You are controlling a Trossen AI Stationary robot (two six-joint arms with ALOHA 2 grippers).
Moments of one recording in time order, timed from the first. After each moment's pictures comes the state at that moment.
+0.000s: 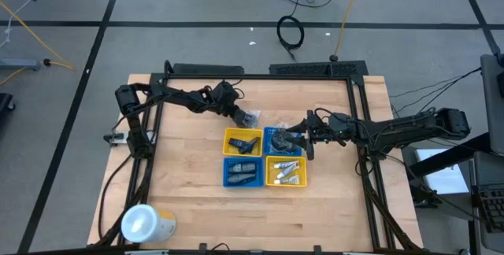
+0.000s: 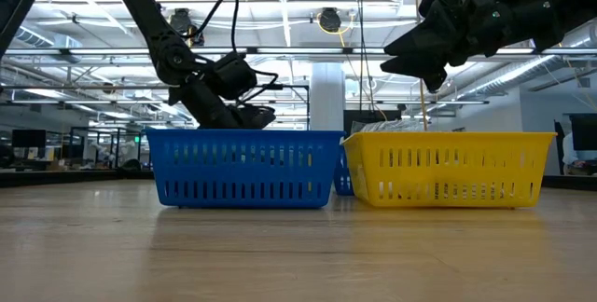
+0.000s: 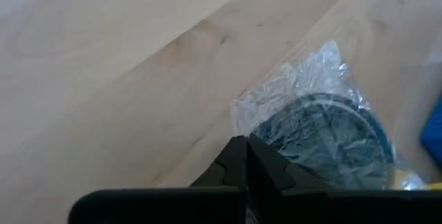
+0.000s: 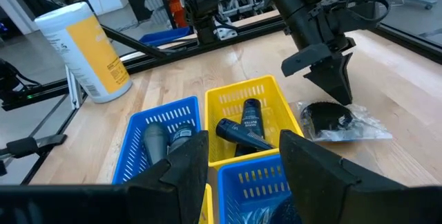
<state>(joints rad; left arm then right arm) 0.51 1.84 0.86 0.15 0.17 -0.41 -0.06 1.03 0.37 0.44 -0.03 0.27</state>
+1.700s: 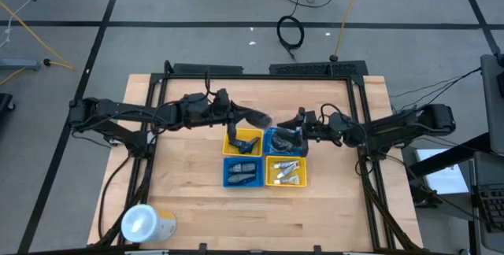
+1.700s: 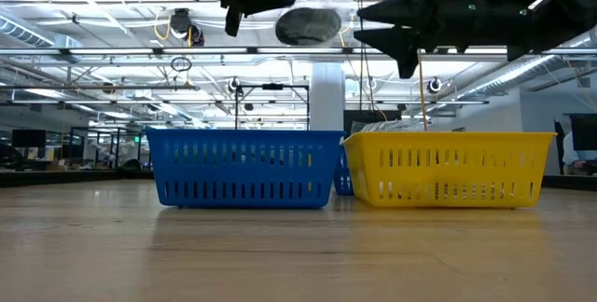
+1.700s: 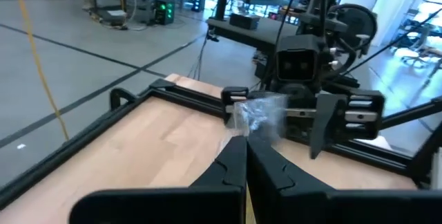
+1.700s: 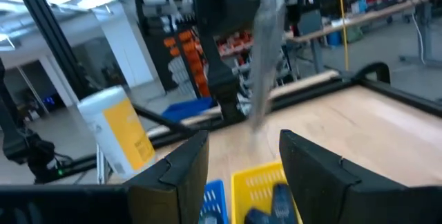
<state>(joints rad) 0.11 1.33 0.86 0.36 -0.09 -0.21 -0.06 1.26 0.37 0.95 -0.03 0.33</state>
